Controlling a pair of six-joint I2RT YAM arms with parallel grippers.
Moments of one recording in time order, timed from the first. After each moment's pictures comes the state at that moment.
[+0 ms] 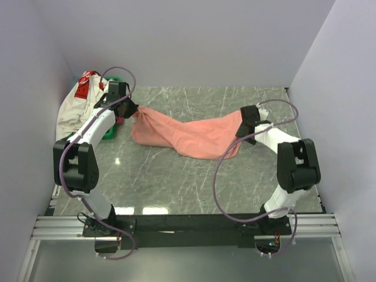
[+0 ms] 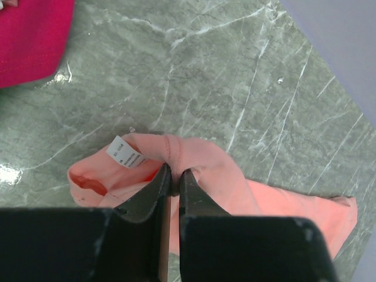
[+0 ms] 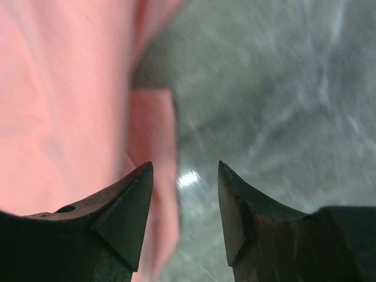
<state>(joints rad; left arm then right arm) -0.13 1.71 1.38 -0.40 -0.10 -0.83 0.17 1.67 1.01 -0.35 0.33 0.61</state>
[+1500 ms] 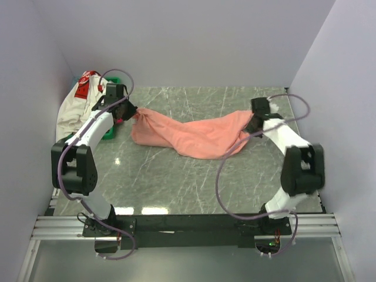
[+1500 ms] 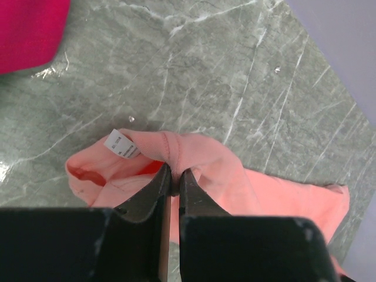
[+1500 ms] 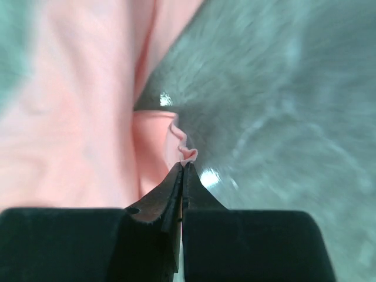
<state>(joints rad) -0.12 1.69 1.34 -0.38 -0.05 -0.83 0.10 1.71 1.17 -0.49 0.28 0.62</state>
